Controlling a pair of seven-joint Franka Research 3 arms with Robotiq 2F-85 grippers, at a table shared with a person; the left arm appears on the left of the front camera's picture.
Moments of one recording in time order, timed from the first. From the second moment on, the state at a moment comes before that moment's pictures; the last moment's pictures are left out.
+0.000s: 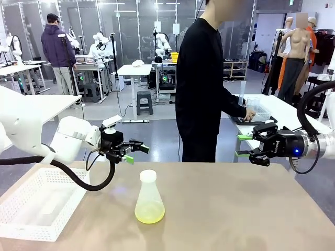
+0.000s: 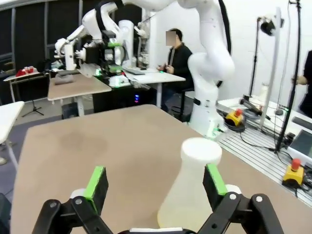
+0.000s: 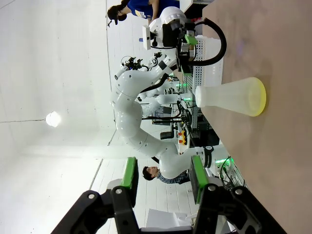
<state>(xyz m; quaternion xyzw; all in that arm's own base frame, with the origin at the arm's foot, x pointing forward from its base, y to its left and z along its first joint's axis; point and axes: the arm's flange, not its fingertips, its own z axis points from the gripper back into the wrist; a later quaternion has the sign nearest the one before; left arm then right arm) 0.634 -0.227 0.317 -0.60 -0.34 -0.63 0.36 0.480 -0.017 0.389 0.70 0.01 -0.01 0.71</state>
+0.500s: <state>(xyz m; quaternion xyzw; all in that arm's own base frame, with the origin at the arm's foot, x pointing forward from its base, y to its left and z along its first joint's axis) 0.630 -0.248 0.290 -0.61 -0.28 -0.66 0.33 0.480 -0.017 0.389 0.70 0.01 -0.01 0.71</state>
